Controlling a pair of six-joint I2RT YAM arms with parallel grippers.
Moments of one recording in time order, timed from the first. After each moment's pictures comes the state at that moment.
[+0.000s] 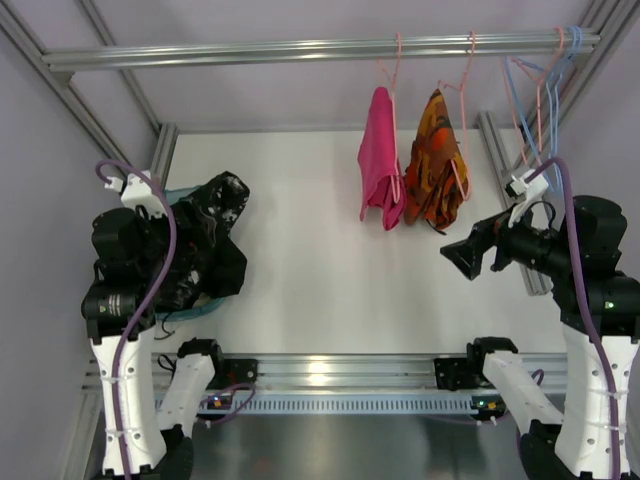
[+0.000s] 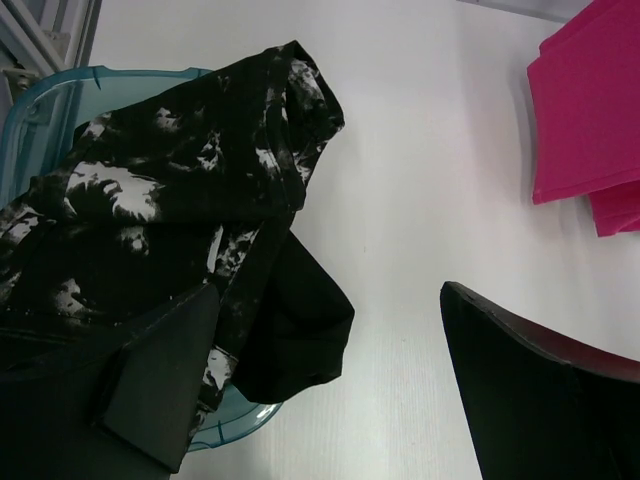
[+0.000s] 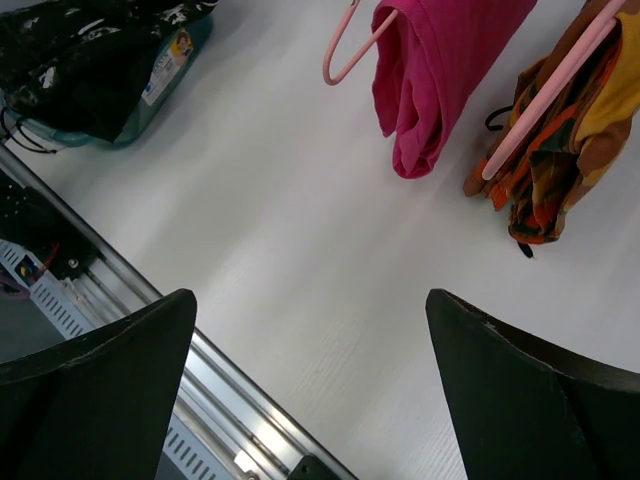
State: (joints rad) left arm 0.10 0.72 1.21 -0.89 0.17 -0.18; right arm -0.02 0.75 1.36 -1.11 -0.69 -0.14
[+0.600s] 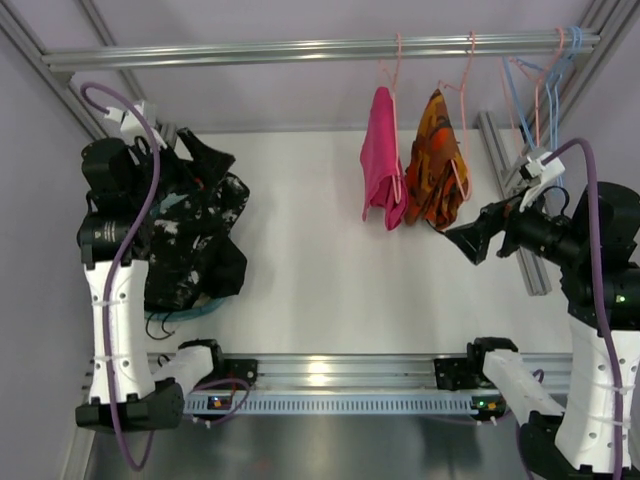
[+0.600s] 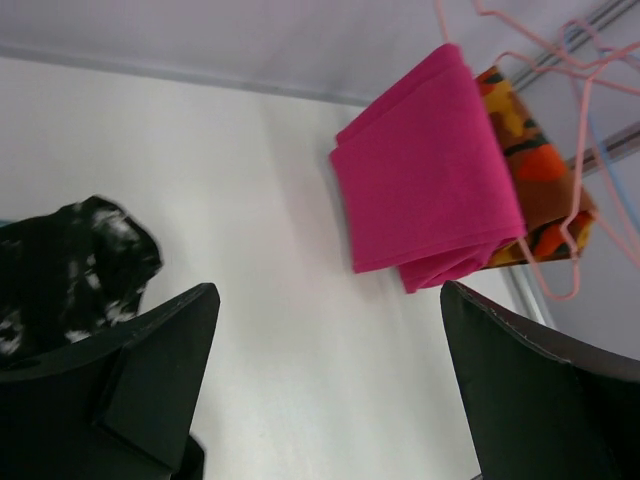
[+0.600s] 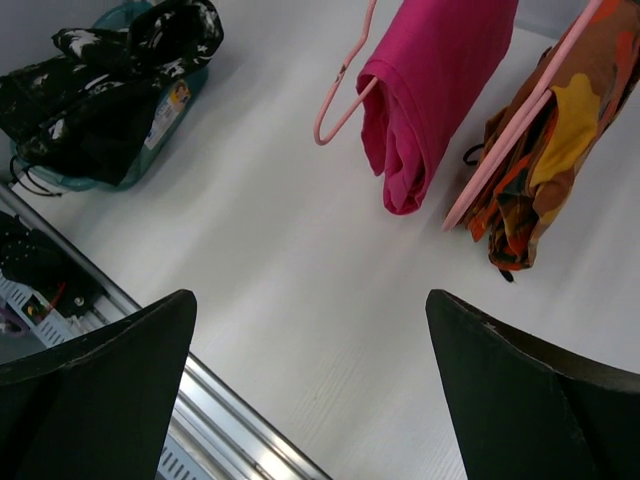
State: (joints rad) left arm 0.10 1.03 1.47 -0.69 0.48 -0.36; right arm -0.04 0.81 1.47 -1.09 -0.69 -0.09
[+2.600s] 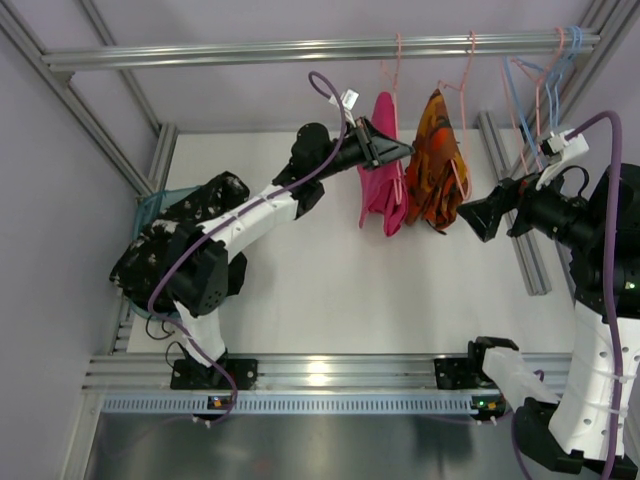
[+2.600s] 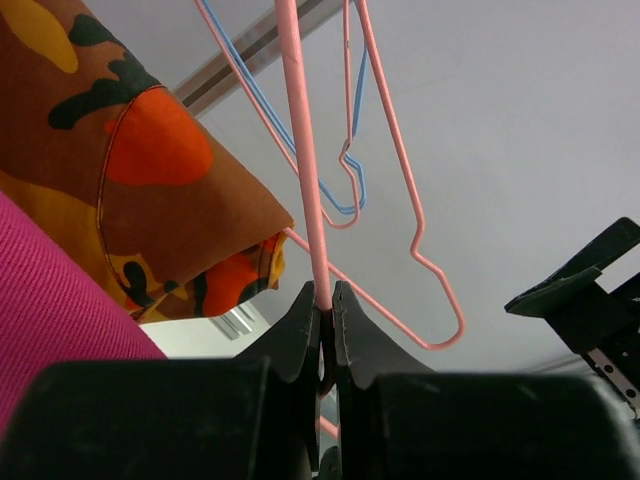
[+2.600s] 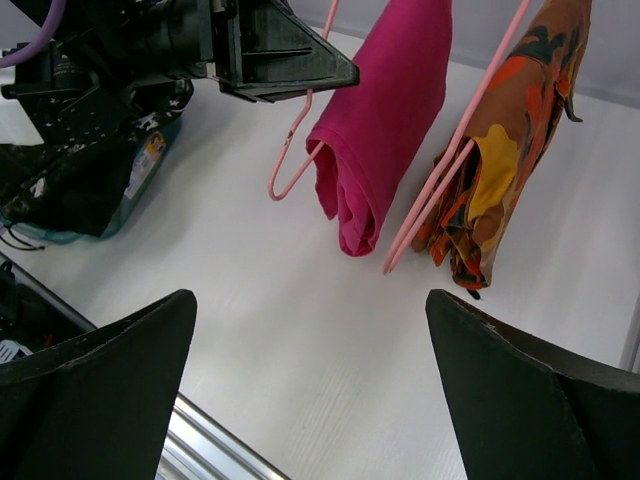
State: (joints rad) left arm -0.67 1.85 1.52 0.53 0.52 -1.07; right arm -0.12 0.90 1.62 -1.08 -0.68 -0.04
